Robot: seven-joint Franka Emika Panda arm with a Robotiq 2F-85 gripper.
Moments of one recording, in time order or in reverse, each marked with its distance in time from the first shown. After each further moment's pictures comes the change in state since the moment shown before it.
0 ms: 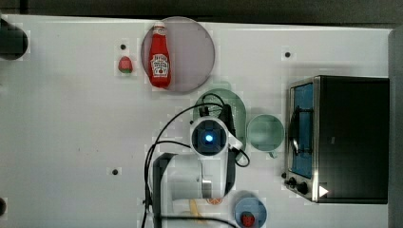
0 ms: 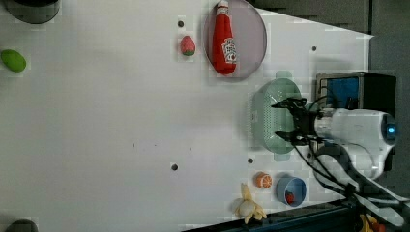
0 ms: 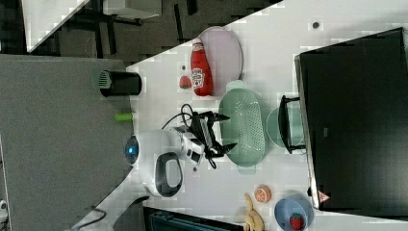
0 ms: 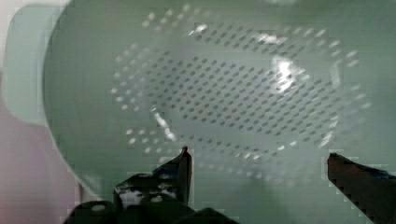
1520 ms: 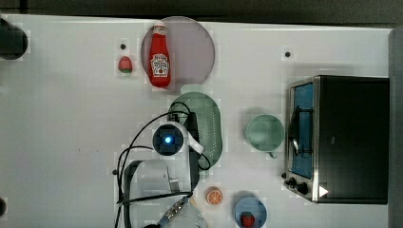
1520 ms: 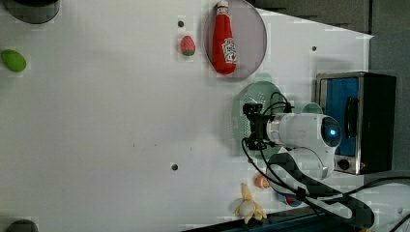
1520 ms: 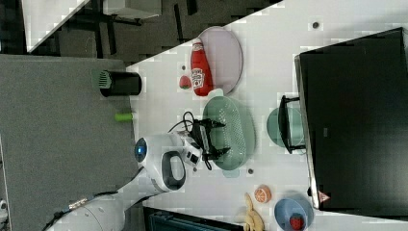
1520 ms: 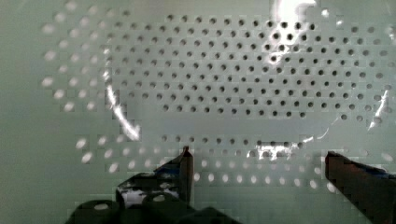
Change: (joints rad) arm 0.171 0.203 0.030 0.023 0.031 0.127 0.209
